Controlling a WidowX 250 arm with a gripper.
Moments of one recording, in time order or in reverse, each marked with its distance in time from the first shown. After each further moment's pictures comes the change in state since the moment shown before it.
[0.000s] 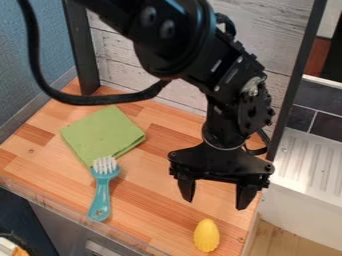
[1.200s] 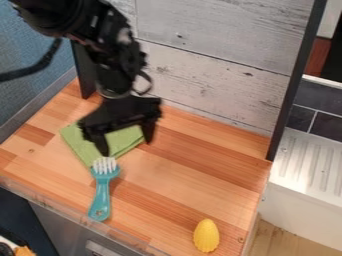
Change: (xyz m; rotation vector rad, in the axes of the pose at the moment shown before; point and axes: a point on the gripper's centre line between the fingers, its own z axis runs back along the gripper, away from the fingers) arm 0.069 0.145 -0.009 0.072 -0.093 0.585
